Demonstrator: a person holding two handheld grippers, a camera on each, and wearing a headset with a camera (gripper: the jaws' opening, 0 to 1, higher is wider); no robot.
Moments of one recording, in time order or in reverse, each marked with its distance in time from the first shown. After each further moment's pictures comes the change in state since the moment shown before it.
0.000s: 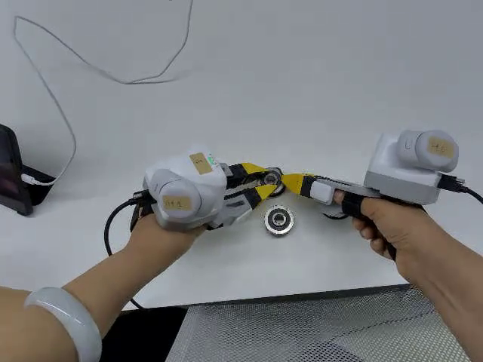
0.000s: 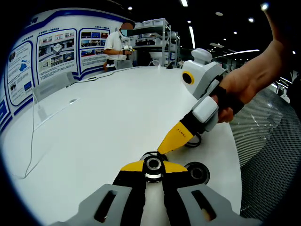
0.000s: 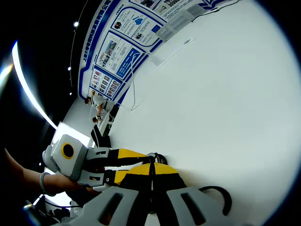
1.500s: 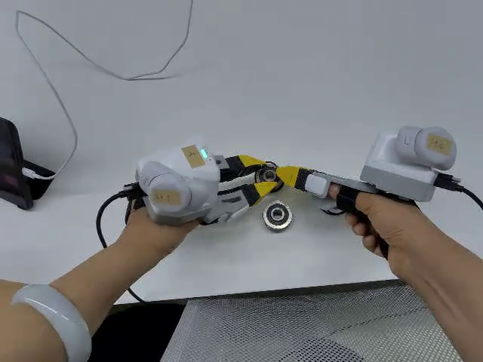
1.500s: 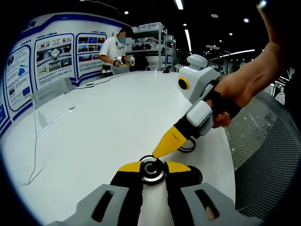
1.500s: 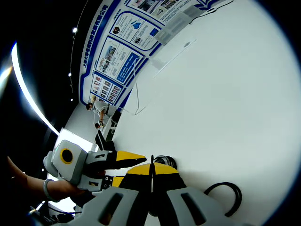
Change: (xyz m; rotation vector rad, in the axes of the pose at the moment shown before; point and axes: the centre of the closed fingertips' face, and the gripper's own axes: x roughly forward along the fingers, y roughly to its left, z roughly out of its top) left arm -0.018 -0.006 0.015 0.034 -0.041 -0.019; right arm -0.001 0.013 0.004 0.037 -0.036 0.016
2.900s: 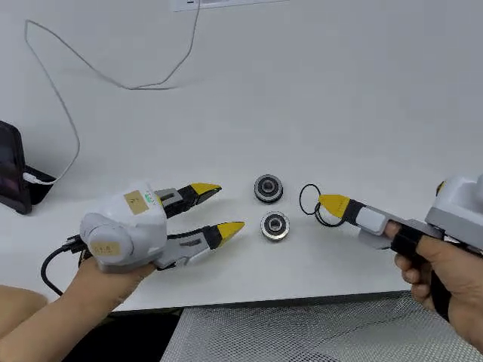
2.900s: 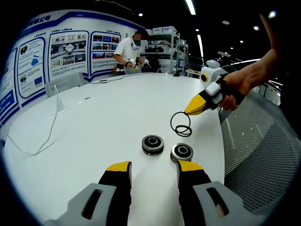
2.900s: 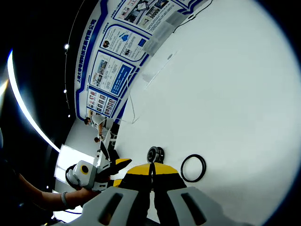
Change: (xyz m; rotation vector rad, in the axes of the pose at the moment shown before) left arm -0.051 -0.001 -0.032 -0.094 -0.025 0.081; right arm -0.077 -0.018 -0.002 0.133 -0.087 -0.041
